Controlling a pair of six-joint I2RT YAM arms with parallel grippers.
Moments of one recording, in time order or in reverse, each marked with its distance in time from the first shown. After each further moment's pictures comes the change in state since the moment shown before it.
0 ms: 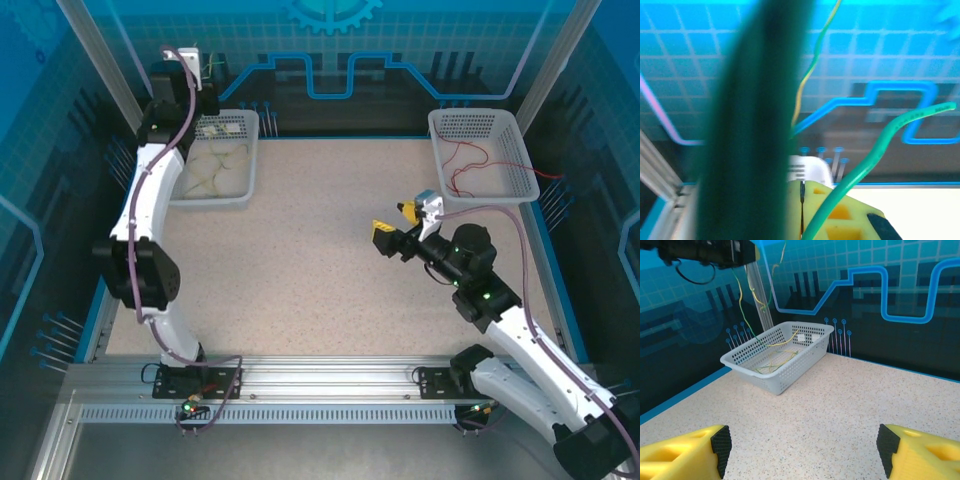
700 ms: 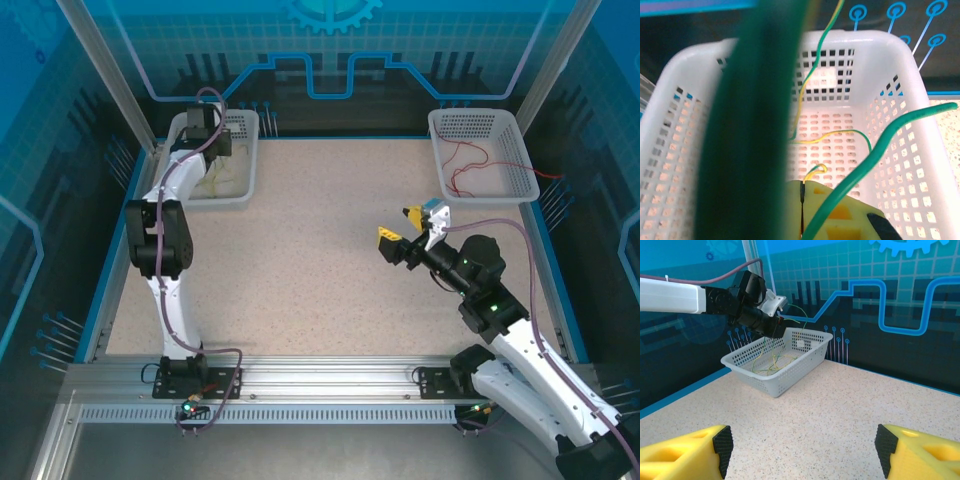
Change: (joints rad) left arm 0.014 0.276 -0.102 0.011 -0.082 0.030; right arm 0.000 -0.095 -0.040 -0.022 -0.001 -0.046
